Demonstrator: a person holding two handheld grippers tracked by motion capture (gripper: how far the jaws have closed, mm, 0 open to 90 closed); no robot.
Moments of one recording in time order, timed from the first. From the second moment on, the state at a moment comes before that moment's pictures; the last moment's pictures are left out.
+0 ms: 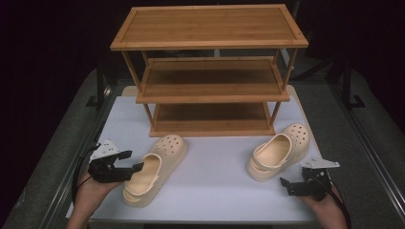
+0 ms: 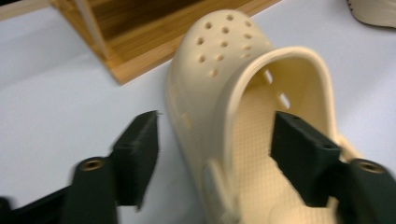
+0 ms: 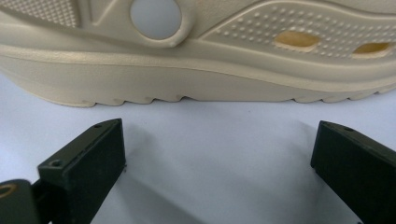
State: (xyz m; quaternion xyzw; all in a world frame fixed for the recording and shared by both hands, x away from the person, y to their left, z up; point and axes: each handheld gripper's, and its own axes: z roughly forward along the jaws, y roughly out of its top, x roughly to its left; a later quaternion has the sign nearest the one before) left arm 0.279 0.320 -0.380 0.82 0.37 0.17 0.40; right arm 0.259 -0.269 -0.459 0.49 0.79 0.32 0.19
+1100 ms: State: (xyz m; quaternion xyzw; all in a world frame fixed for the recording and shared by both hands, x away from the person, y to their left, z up) left arm 0.296 0.388 -0.450 0.81 0.46 0.19 0.32; right arm 0.259 -0.268 -0.456 0.50 0.78 0.31 0.19
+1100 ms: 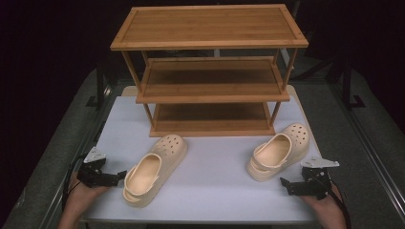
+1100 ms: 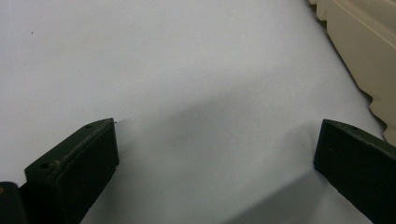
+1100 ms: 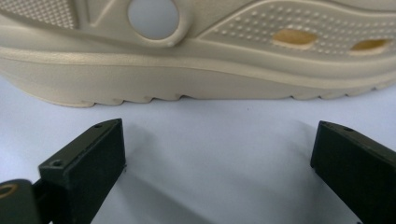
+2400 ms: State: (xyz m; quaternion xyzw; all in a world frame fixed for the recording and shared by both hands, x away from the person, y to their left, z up) left arm 0.295 0.388 -0.450 0.80 0.46 0.19 0.32; right arm 0.336 -0.331 -0.388 0.53 0.73 0.37 0.21
